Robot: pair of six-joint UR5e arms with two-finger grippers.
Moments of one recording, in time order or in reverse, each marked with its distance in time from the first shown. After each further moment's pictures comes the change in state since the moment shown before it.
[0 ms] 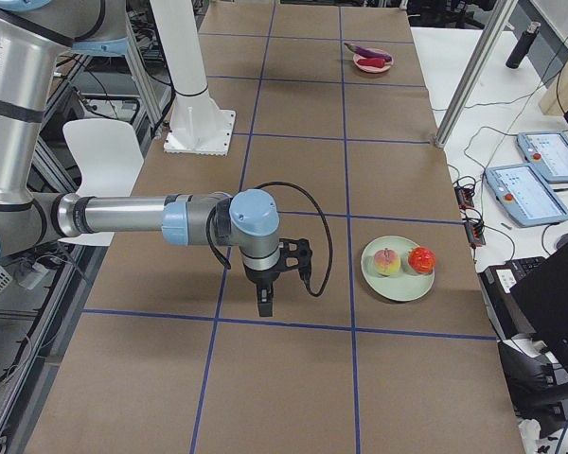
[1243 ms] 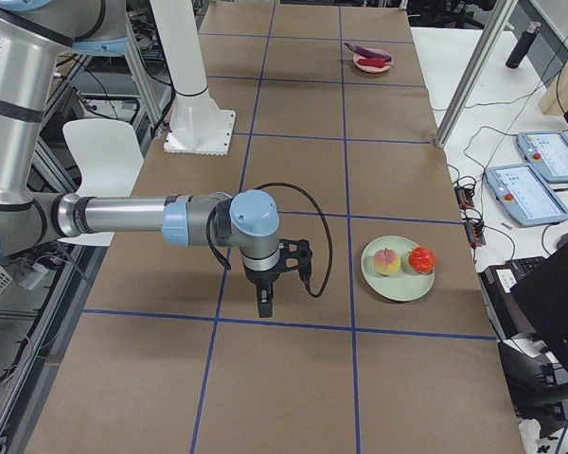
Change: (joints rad) left arm -0.089 0.088 0.000 0.002 -0.078 0.080; right arm 0.000 -0.001 -0.001 0.000 -0.001 0.002
